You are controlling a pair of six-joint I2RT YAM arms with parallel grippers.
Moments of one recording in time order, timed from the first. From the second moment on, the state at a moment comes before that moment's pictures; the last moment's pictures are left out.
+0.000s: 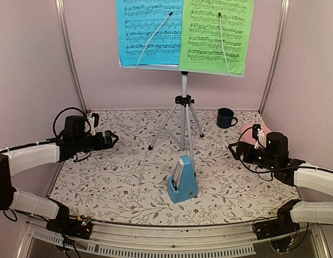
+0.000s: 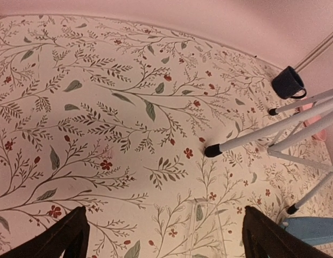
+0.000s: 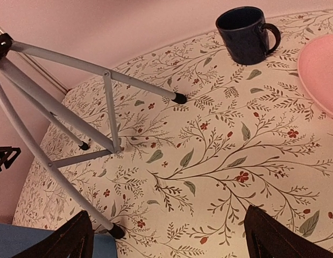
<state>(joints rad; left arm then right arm) -0.28 1.23 0.66 0.02 0.17 -0.37 0.41 0.97 0.40 0.17 -0.10 0.52</state>
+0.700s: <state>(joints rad) -0.28 1.32 0.54 0.07 0.18 -0.46 0.40 1.17 0.36 0.27 -0.04 0.60</state>
